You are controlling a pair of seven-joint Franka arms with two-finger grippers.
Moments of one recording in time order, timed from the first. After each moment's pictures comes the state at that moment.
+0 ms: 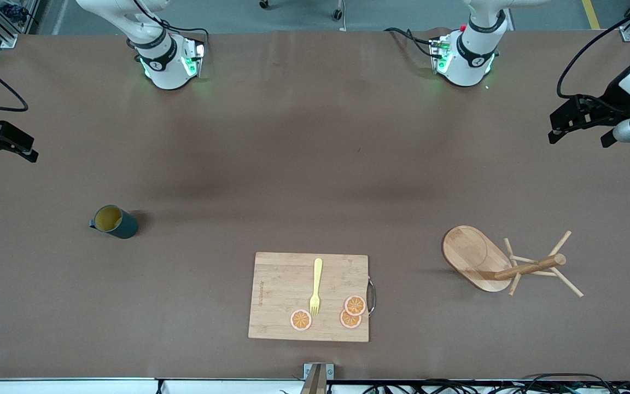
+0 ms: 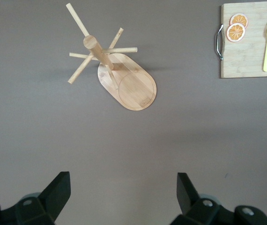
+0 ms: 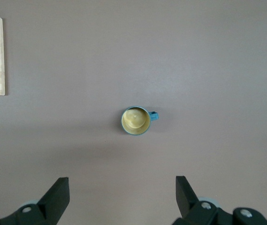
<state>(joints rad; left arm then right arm) 0.00 -0.02 -0.11 -1.53 -0.02 1.58 -0.03 0.01 -0.03 -0.09 -1.64 -0.02 1.67 -0.06</state>
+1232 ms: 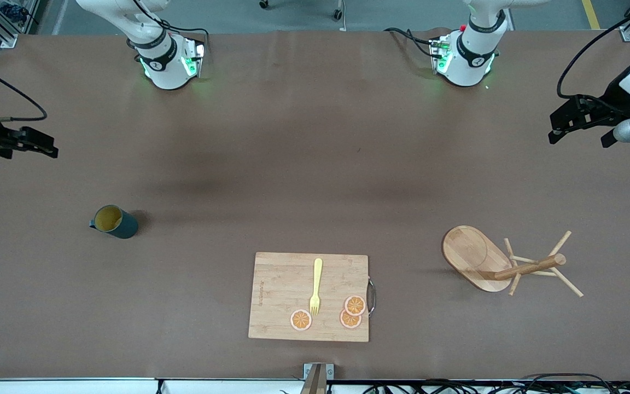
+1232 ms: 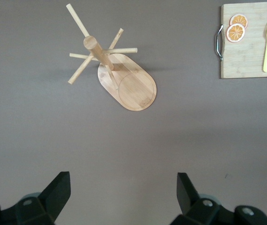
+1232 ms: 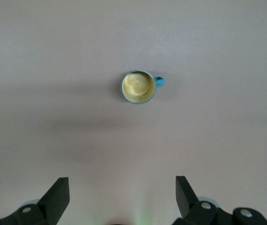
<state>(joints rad) 0.00 -0.02 -0.11 -1.53 -0.02 1.58 -0.03 0.01 0.06 -0.09 -1.66 -0.02 1.56 -0.09</state>
